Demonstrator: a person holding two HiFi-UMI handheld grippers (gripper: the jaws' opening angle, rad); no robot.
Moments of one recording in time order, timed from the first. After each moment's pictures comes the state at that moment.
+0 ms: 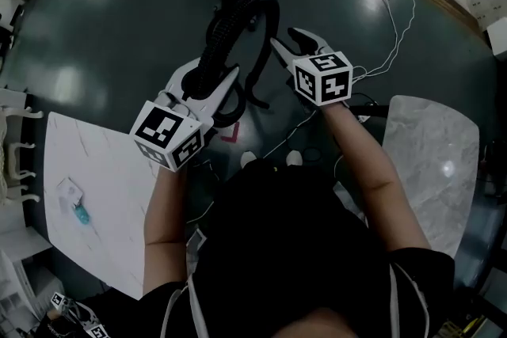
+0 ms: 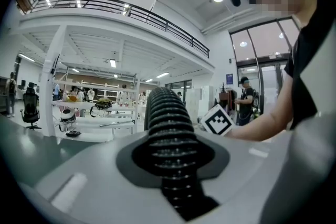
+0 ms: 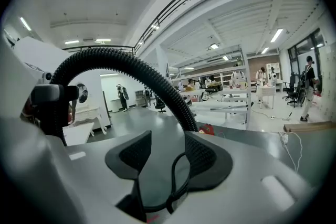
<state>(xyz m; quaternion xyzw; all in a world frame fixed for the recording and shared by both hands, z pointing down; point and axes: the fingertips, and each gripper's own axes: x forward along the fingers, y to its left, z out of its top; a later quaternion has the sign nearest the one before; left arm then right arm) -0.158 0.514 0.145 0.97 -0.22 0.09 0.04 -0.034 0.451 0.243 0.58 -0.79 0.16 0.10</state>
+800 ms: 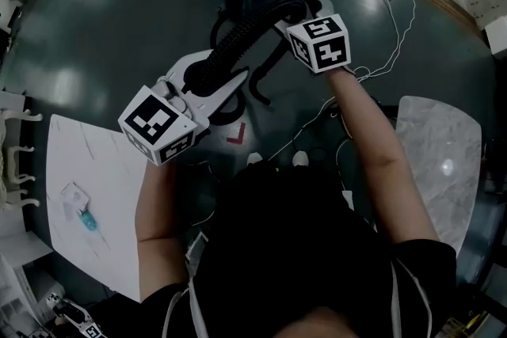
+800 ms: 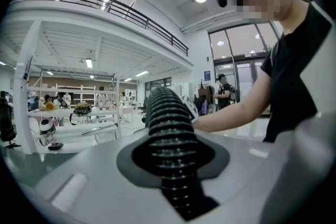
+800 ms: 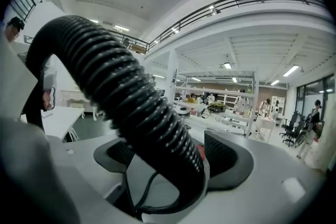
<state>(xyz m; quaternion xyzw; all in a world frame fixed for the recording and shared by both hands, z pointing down) -0.185 0.513 0.125 0.99 -0.10 0.11 -0.01 -0.062 0.373 0.190 0.59 -0.79 0.04 0.16</state>
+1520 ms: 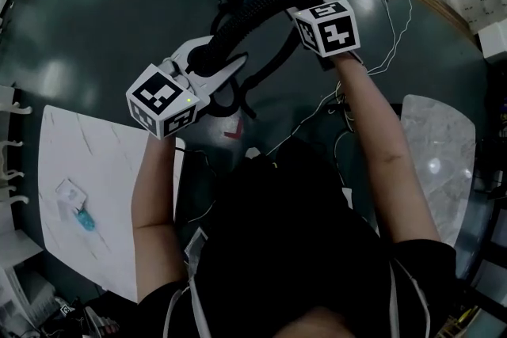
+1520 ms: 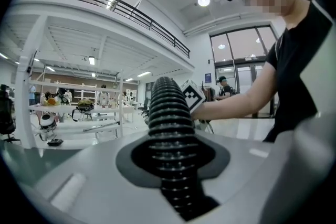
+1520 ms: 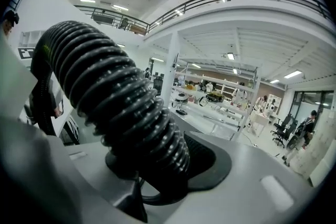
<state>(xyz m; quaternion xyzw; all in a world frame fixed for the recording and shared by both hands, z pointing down) -0.236 0.470 0.163 0.99 -0.10 0.10 0.01 -0.094 0.358 0.197 0.60 -0.76 0.06 0.26</state>
